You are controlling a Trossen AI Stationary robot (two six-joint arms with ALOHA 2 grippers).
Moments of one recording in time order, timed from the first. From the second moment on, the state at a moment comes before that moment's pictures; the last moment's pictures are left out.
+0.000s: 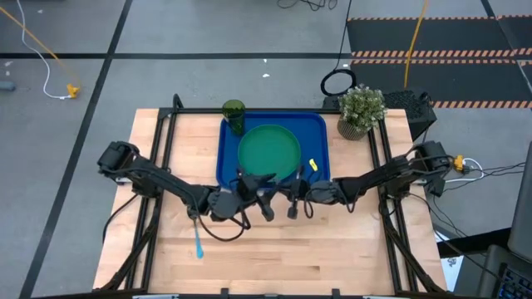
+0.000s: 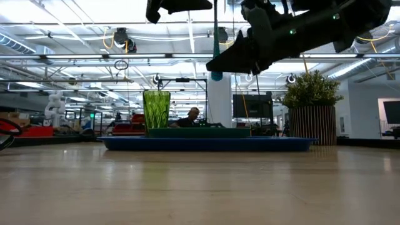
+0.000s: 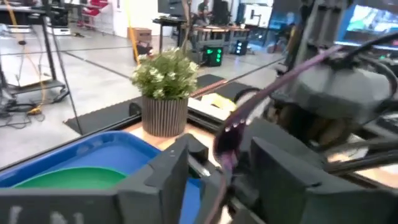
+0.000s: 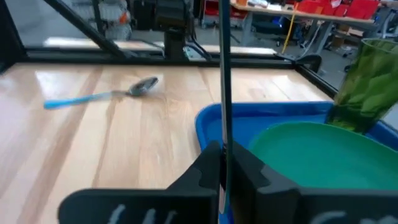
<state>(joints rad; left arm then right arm) -0.37 1.67 1.07 0.50 -0.90 -0.23 0.22 1.60 0.64 0.68 0.41 0.05</state>
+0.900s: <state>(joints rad) -0.36 1.62 1.07 0.36 -0.63 -0.31 0.20 1.09 0.50 0.44 0.33 0.07</state>
